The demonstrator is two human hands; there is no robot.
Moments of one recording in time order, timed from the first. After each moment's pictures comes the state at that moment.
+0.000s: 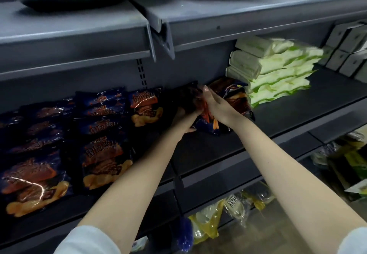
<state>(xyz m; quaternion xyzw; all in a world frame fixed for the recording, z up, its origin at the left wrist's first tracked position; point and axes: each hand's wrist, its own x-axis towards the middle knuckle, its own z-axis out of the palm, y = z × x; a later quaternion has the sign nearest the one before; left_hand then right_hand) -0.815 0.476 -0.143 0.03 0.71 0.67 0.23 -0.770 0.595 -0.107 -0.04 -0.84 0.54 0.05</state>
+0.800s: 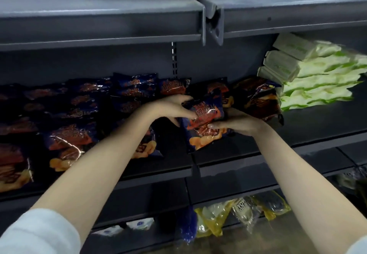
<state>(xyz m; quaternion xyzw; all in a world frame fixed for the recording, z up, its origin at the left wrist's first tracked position) -0.811 0.360 -0.083 0.21 0.87 0.37 0.26 -0.776 0.592 -0.144 0.11 -0.79 0.56 -0.20</state>
